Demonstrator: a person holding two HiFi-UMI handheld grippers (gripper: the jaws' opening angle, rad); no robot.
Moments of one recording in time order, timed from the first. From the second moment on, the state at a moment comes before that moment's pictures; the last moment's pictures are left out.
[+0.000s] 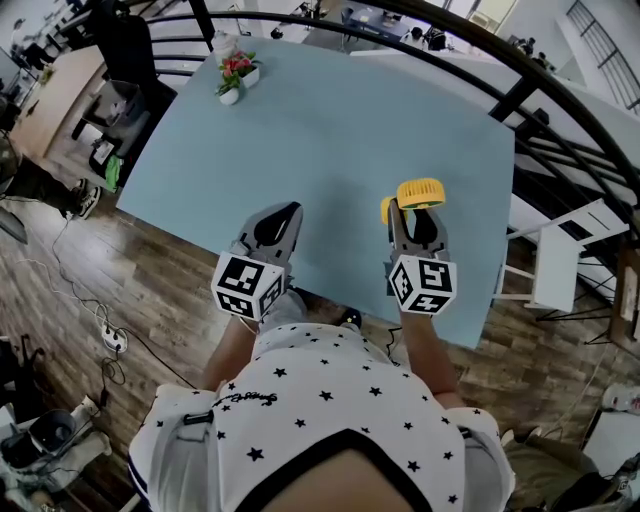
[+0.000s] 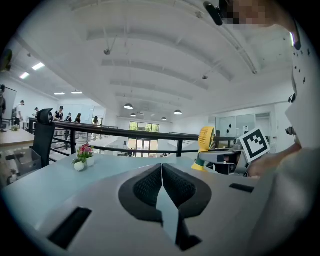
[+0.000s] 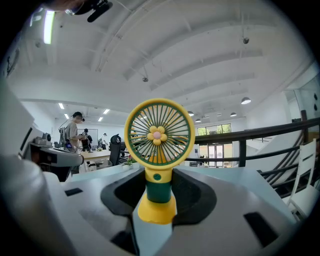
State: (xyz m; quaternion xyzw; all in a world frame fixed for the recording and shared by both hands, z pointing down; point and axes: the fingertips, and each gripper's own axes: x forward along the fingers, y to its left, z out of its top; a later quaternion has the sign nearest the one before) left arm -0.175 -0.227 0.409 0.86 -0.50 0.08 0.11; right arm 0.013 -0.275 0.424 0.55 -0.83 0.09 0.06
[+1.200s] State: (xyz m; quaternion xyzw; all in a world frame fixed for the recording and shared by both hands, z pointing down) left arm -0.120 -0.188 0.415 0.82 -0.56 0.08 0.11; right arm 0.059 -0.271 0.442 0.50 -0.86 0.09 0.07
